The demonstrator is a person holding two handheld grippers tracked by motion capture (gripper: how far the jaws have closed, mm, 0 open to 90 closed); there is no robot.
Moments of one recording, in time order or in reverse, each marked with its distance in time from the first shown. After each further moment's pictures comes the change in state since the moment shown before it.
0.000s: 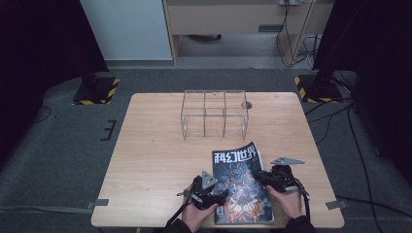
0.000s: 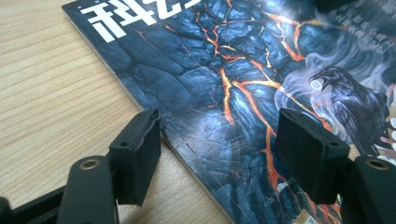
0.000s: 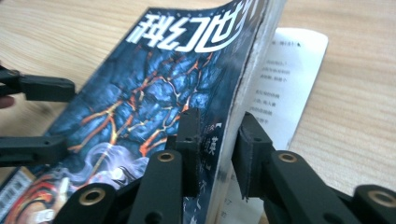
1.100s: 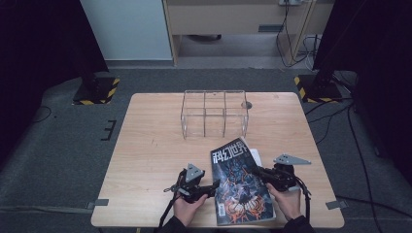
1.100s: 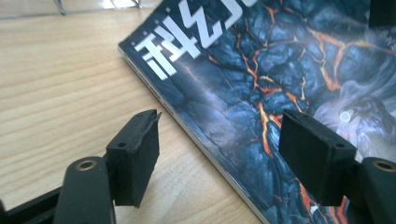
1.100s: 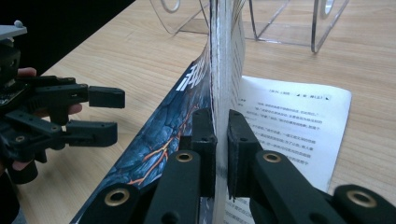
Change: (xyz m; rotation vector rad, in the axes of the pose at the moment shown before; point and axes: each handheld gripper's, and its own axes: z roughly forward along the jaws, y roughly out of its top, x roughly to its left) left arm 0.032 0.008 -0.024 -0.140 -0.016 -0.113; right arm 0.020 0.016 -0.023 -0.150 0.113 -0.022
